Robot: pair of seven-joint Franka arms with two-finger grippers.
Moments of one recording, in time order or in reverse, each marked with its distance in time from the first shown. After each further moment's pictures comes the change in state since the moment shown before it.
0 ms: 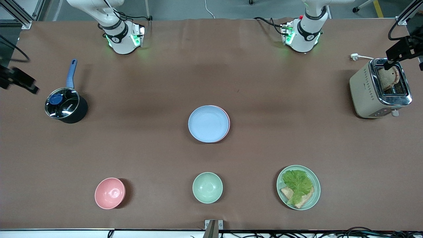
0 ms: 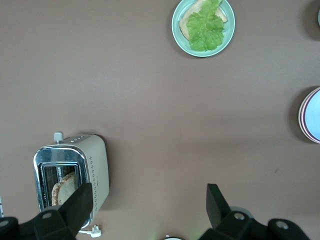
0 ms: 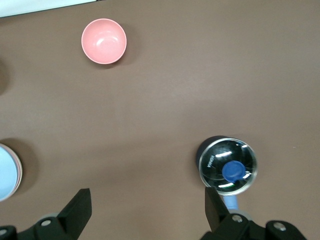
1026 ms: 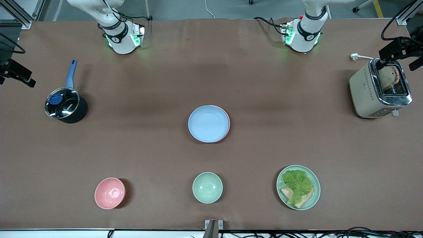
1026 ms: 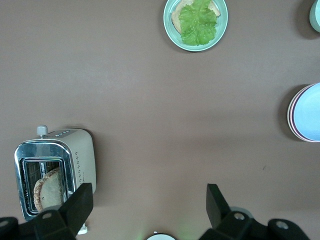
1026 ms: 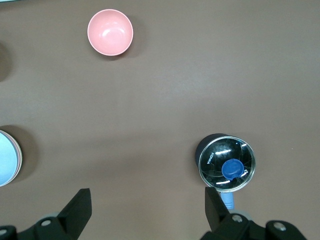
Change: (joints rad) left arm 0.001 -0.012 -0.001 -0.047 -0.038 0.018 -0.035; right arm -0.034 0.022 0.051 0.017 -0.002 -0.021 -0.032
